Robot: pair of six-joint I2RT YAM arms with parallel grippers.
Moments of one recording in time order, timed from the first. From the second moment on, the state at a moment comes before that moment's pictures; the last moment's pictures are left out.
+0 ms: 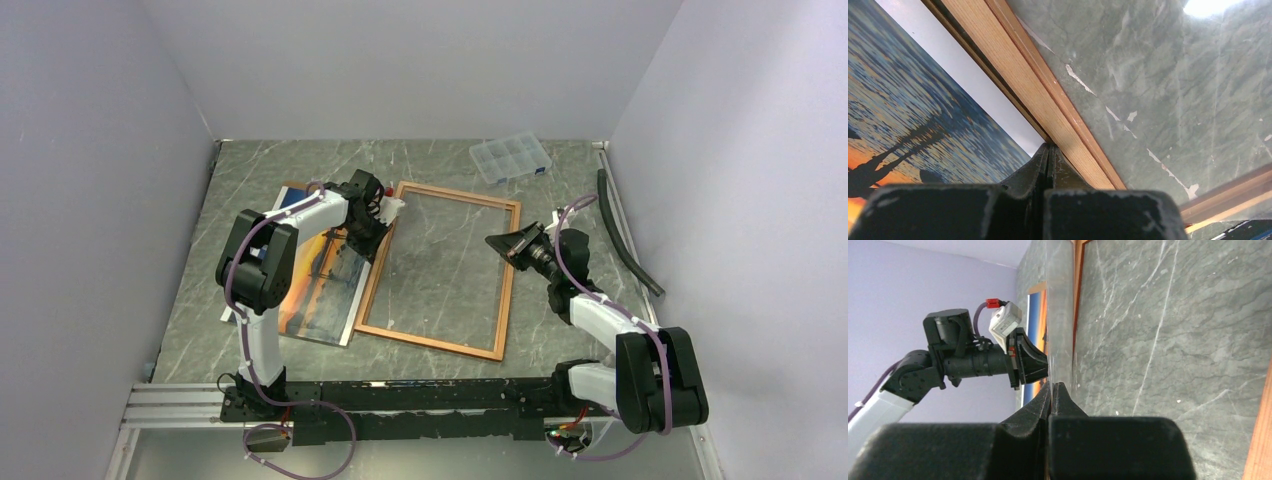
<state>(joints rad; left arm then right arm) -0.44 1.97 1.39 -0.70 0.24 0.25 0.12 1.19 0.37 0.55 -0.47 1.07</state>
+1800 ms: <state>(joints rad) -0.44 1.96 1.38 -0.69 0.25 0.25 0.11 1.31 0.39 0.57 -0.45 1.16</state>
